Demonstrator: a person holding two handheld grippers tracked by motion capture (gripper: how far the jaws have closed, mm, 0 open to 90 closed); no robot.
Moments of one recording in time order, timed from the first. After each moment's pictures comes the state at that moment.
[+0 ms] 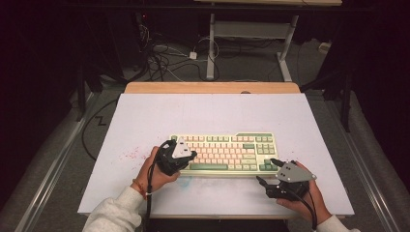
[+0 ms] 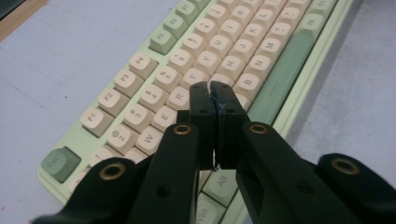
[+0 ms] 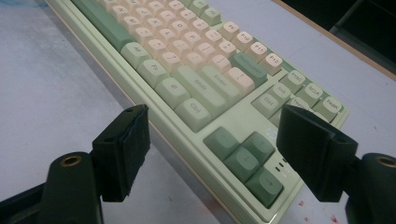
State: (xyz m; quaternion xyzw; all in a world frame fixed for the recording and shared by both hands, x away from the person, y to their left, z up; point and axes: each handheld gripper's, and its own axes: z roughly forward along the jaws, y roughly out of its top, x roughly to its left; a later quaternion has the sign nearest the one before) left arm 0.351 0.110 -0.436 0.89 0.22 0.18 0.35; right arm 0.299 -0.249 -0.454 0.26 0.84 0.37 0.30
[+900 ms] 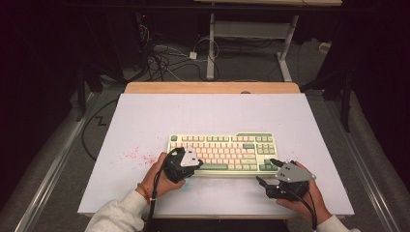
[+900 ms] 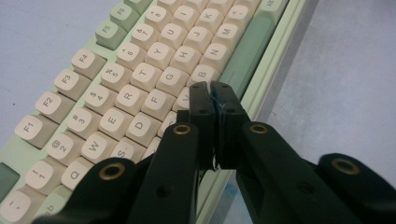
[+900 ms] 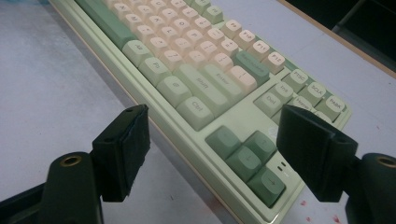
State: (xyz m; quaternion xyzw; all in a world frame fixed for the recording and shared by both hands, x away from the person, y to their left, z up) left arm 0.344 0.094 -0.449 0.91 0.19 0.16 0.33; right arm 0.299 -0.249 -0.455 0.26 0.84 0.37 0.30
